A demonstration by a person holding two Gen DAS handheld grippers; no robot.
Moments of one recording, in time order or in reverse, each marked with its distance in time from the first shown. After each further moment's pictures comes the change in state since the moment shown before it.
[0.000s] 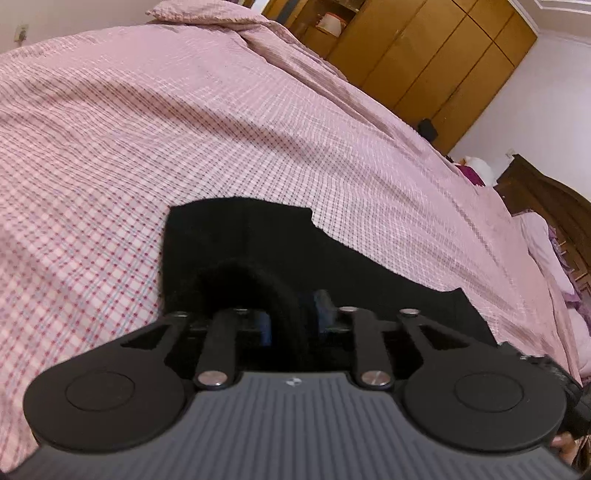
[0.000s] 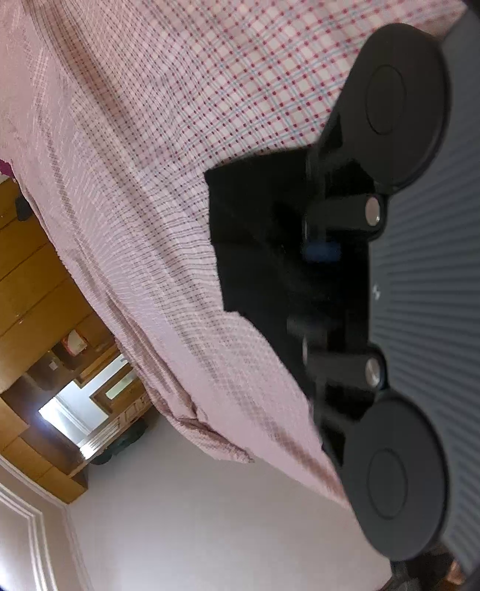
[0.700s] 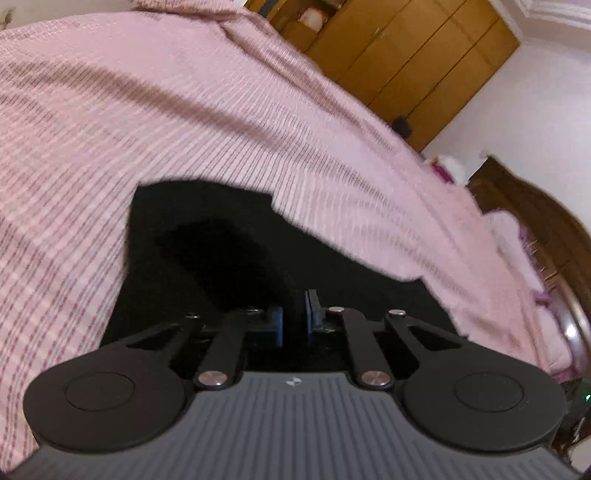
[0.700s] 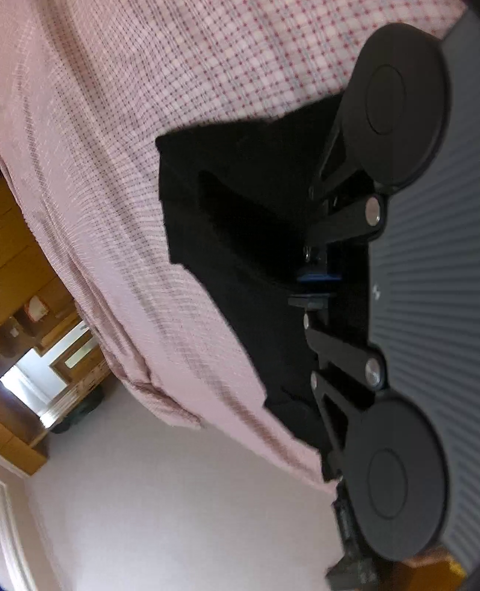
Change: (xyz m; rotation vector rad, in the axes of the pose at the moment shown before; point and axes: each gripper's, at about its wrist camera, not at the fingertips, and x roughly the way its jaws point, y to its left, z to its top) left arm -0.019 -0.013 -0.010 -0.023 0.010 -0.118; right arm -0.014 0.019 -0.010 -0.049 0.132 0.112
